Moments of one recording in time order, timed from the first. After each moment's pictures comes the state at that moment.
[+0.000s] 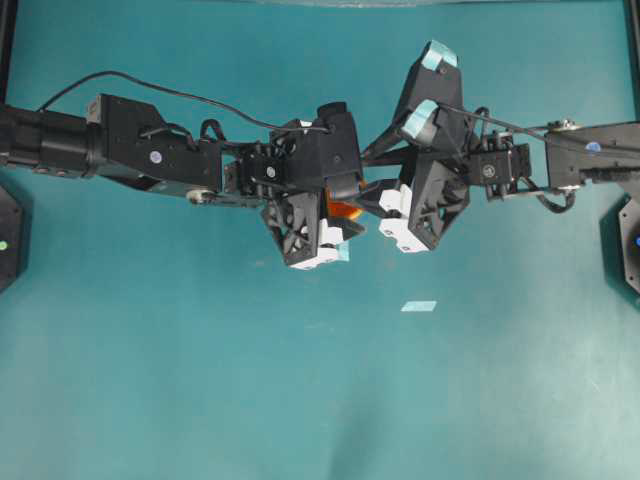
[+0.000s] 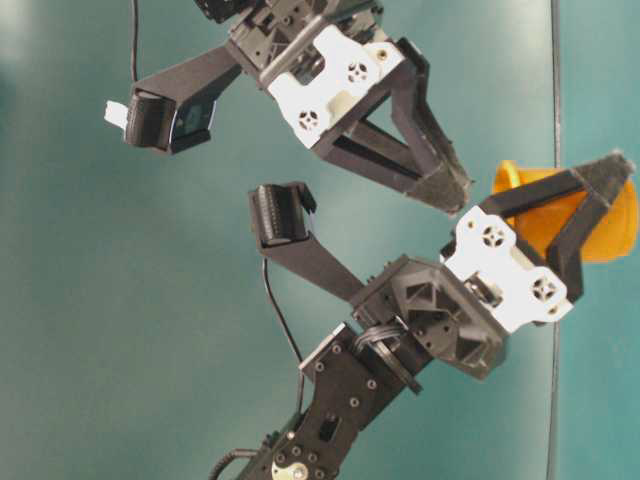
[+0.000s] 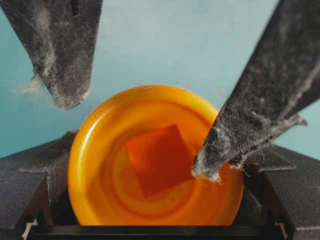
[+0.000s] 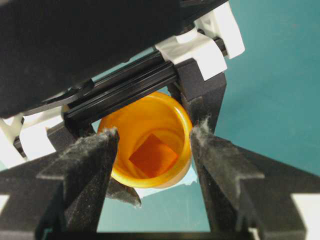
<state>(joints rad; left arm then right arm) 0.07 0.20 0.43 0.02 0.07 -0.08 -0.08 -0.17 0.66 -0.42 0.12 0.74</state>
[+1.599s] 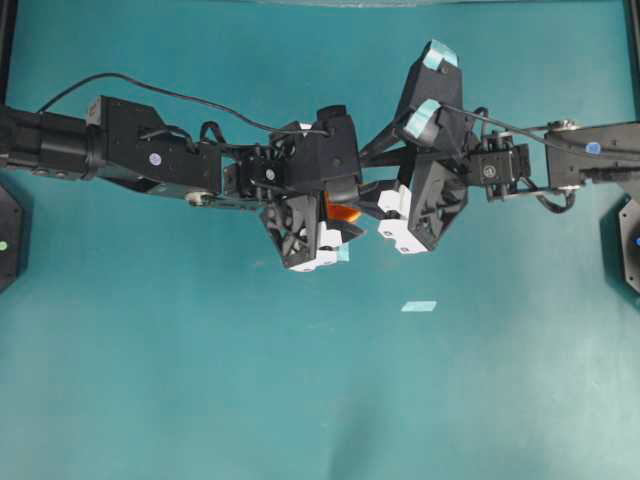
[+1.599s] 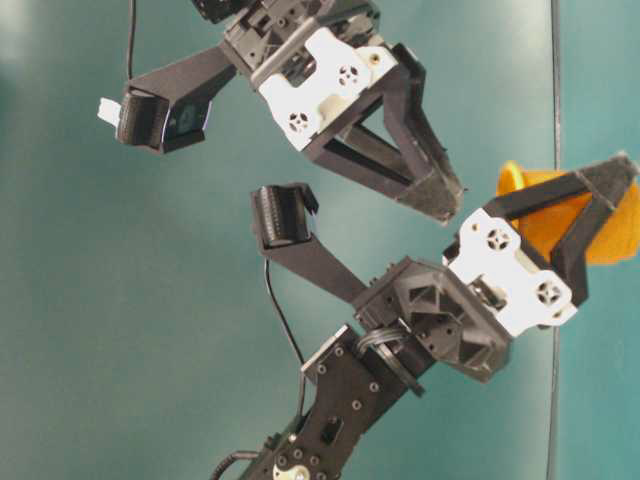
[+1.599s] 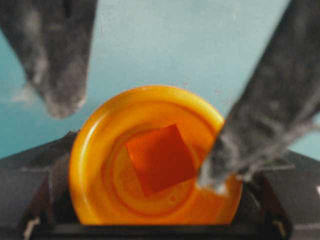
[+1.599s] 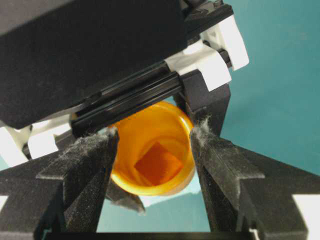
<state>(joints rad) 0.07 0.20 0.44 0.02 0.07 -0.08 -0.08 -0.17 0.66 -0.42 0.09 0.74</state>
